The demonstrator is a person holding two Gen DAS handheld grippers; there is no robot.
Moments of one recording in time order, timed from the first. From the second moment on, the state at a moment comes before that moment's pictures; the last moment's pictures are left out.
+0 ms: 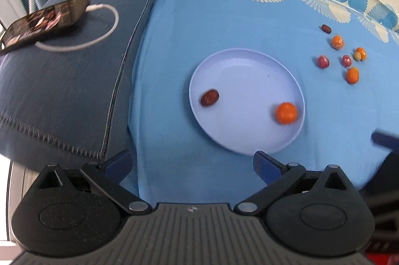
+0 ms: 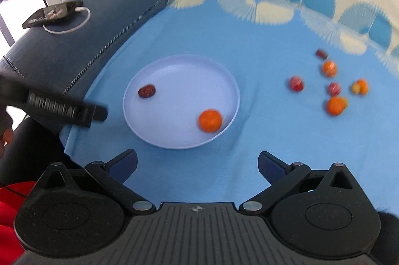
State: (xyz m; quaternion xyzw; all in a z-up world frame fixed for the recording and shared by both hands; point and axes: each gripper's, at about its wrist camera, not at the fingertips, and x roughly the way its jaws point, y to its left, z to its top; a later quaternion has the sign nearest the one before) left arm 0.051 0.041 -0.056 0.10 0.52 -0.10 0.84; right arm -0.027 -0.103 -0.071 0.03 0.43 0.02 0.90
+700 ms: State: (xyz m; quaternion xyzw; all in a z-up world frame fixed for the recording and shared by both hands) left arm -0.016 0.028 -0.005 0.14 0.44 -0.10 0.88; right arm -0.097 -0.102 -0.023 0.02 0.33 0.01 0.94
